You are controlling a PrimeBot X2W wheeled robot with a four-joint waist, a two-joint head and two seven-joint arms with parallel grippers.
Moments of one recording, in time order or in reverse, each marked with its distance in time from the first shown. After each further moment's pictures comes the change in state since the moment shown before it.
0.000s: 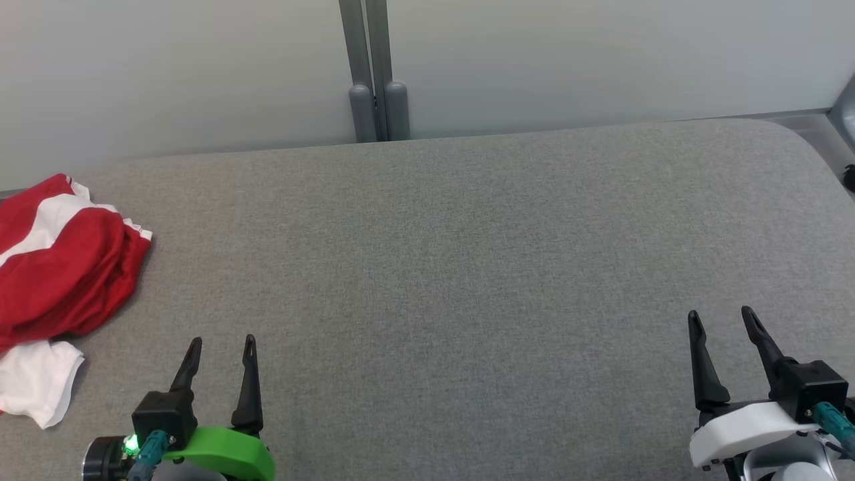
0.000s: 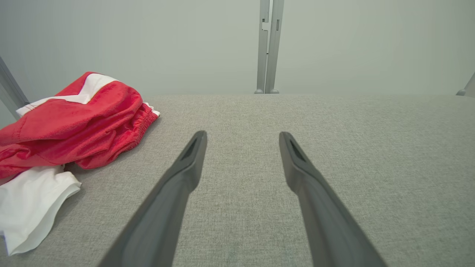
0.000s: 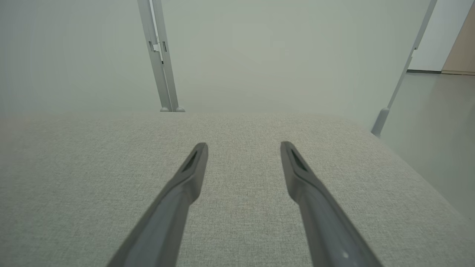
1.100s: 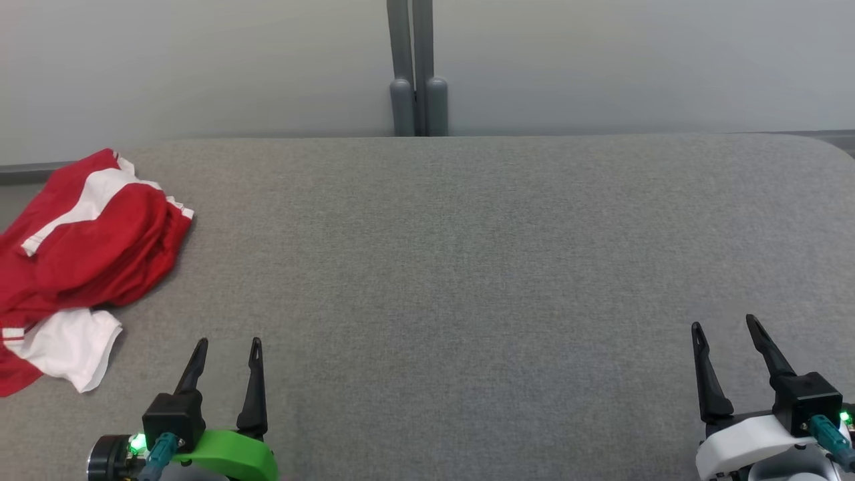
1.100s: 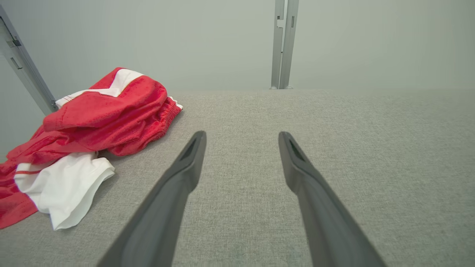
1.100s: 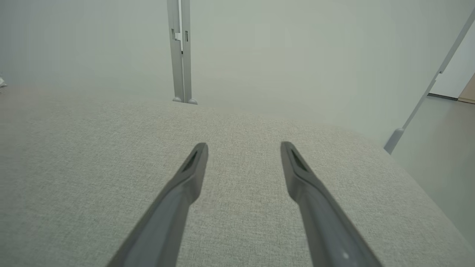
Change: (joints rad) left arm -0.007 -0.037 0.049 0.033 0.096 -0.049 -0.029; right arm 0.026 -0.011 -0.007 -0.001 -0.095 0.000 -0.028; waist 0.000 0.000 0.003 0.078
